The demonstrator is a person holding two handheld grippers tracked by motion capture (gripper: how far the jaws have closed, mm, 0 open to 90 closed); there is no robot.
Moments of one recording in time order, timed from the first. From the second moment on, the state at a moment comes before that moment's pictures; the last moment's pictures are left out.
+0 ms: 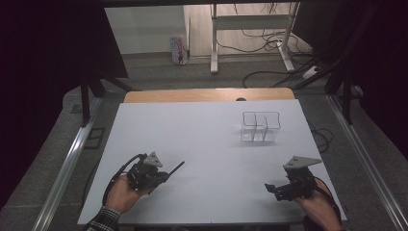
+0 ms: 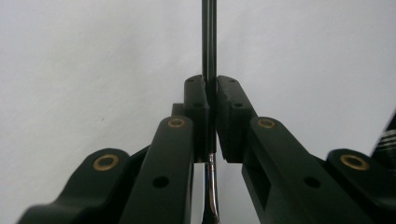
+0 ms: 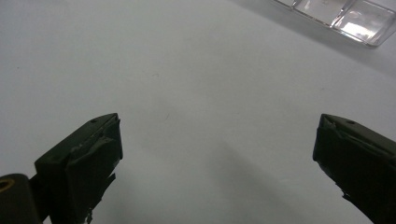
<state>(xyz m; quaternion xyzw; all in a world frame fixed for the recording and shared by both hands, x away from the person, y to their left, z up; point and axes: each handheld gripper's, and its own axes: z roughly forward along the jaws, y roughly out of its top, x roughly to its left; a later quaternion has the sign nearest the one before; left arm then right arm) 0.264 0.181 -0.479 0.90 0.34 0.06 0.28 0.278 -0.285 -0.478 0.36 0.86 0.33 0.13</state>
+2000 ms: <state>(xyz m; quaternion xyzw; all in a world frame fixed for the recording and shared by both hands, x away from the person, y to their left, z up) 0.261 0.073 -0.466 0.95 0.14 0.02 0.26 0.278 -0.169 -0.449 0.15 0.94 0.30 0.09</state>
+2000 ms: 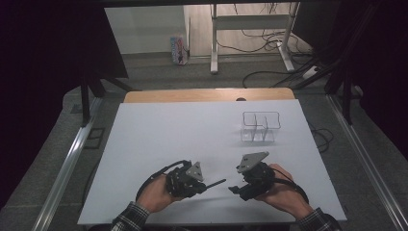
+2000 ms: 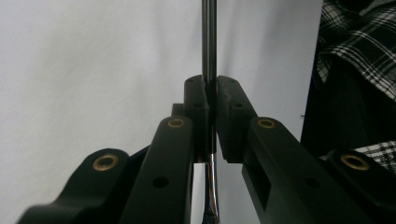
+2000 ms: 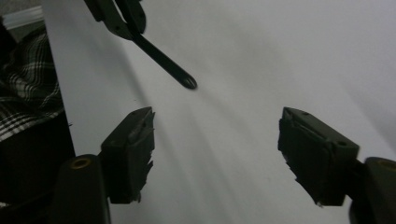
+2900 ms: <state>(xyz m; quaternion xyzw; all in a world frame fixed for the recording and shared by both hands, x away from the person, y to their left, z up) 0.256 0.049 -0.467 0.96 0.10 0.01 0.26 0.268 -0.146 -0.464 0.01 0.97 0.25 0.00</state>
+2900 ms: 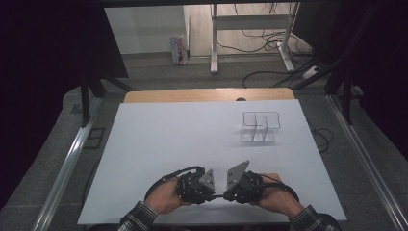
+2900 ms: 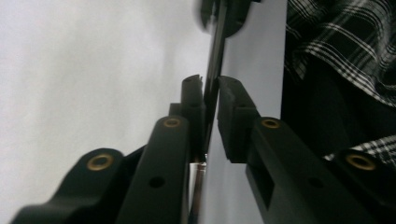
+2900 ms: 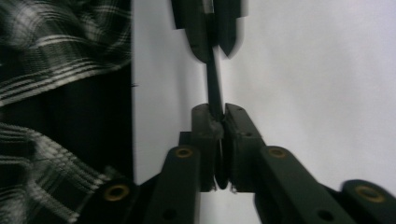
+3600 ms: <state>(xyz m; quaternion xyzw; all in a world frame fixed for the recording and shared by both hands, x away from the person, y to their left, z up) 0.275 0.124 -0.468 0.86 0.32 0.07 0.38 0.276 -0.171 -0.453 0.12 0.94 0.30 0.11</state>
